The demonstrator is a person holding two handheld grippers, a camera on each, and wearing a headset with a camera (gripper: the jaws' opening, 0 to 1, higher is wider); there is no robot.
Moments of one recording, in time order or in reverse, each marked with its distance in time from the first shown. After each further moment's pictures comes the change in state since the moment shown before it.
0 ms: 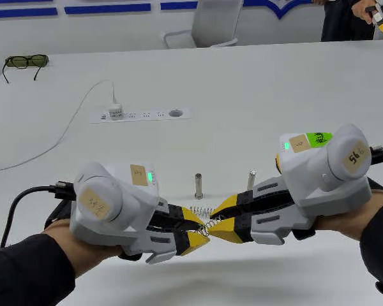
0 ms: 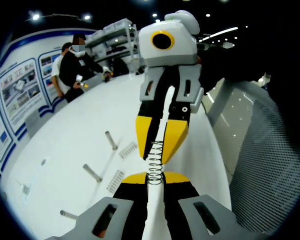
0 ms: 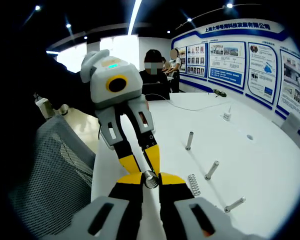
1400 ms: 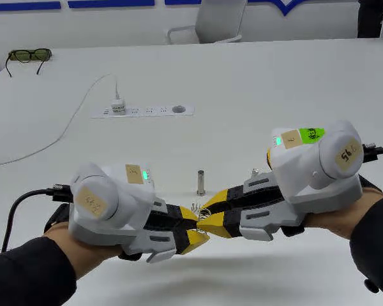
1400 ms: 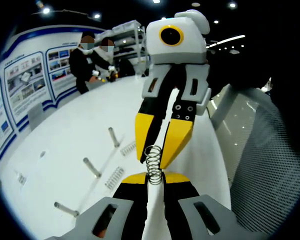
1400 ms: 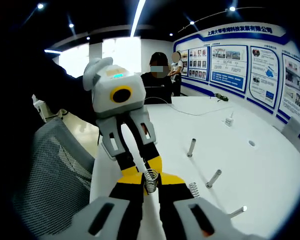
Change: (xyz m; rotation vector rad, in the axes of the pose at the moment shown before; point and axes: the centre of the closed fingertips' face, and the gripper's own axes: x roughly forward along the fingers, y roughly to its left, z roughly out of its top) left arm 0.001 0.001 -0.006 -0.067 -0.034 0.025; right arm 0.009 0.003 0.009 -0.021 -0.019 0.002
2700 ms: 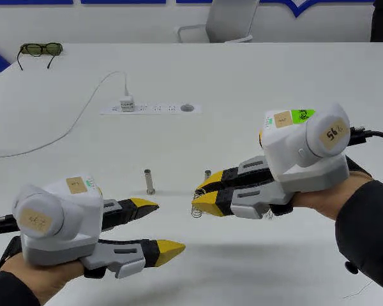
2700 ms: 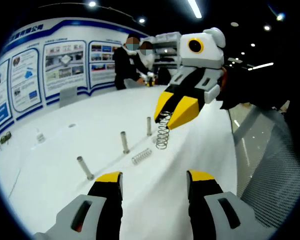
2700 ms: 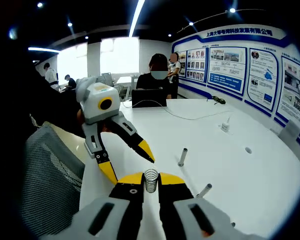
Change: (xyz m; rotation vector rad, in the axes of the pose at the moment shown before) left arm -0.049 0.031 -0.039 -0.260 -0.116 0.256; right arm 0.014 -0.027 0.023 -0.014 -0.004 -0.027
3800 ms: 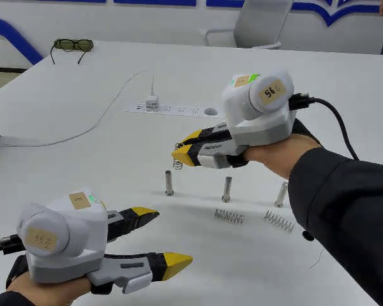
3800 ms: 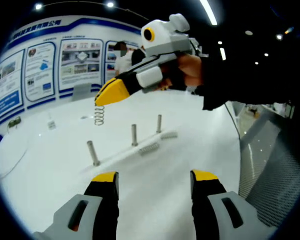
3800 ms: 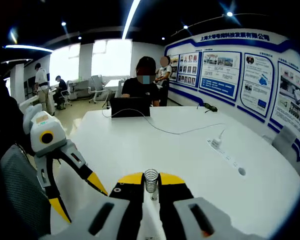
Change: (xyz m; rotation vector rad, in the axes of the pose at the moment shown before) left arm -0.011 0.004 -0.017 -0.087 -0.031 0.087; right arm 0.074 -0.069 0.051 -0.007 -0.032 -0.090
